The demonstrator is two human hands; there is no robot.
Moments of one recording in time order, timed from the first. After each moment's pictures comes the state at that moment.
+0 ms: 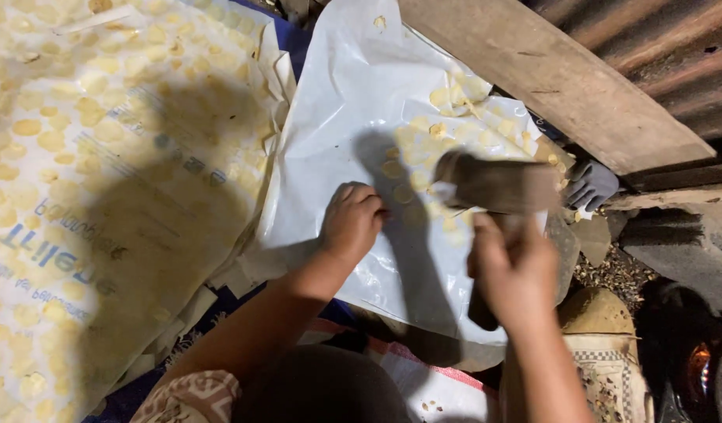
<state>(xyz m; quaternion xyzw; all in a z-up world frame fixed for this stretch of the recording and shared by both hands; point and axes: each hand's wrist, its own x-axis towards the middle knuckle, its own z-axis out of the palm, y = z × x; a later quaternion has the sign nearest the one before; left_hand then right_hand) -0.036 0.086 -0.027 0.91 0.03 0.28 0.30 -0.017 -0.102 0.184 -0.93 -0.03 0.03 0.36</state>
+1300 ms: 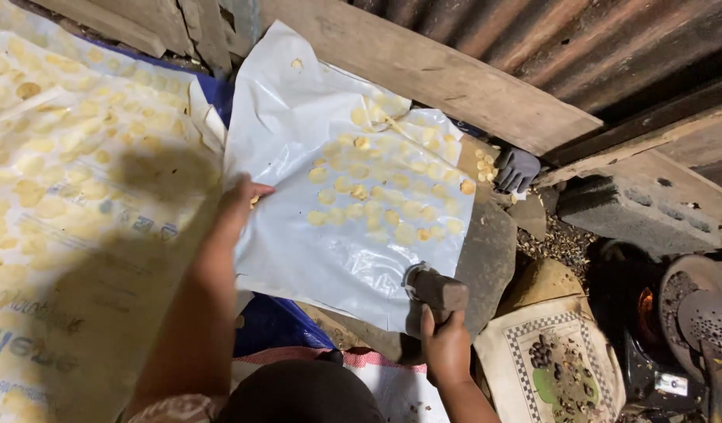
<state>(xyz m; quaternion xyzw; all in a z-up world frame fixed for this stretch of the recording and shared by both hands) 0.007 0.214 -0.029 0.70 0.32 -0.08 0.63 -0.116 -0.232 0.001 -0.97 0.12 0.08 0.21</state>
